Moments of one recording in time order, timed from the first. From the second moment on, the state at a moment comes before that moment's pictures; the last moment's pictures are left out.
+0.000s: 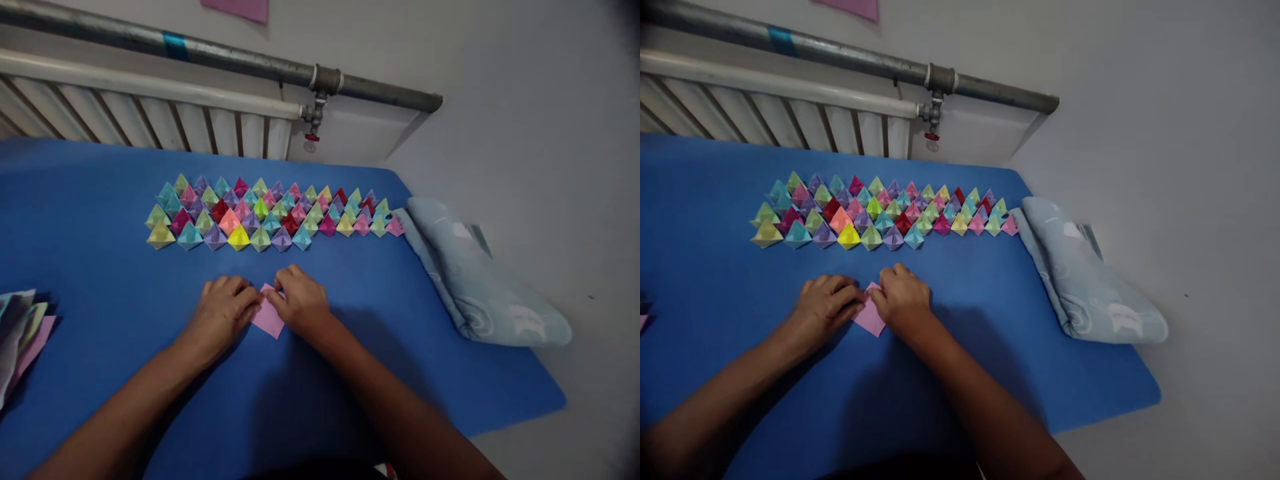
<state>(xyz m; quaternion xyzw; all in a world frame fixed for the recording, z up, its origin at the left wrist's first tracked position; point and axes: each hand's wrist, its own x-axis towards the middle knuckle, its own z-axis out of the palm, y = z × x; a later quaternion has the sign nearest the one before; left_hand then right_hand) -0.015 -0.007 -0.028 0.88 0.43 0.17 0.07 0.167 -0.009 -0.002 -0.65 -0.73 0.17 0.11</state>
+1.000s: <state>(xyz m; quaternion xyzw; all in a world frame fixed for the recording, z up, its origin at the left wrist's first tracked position) 0.016 0.030 0.015 0.91 0.38 -0.02 0.18 0.192 0.009 -0.024 -0.63 -0.61 0.28 0.40</state>
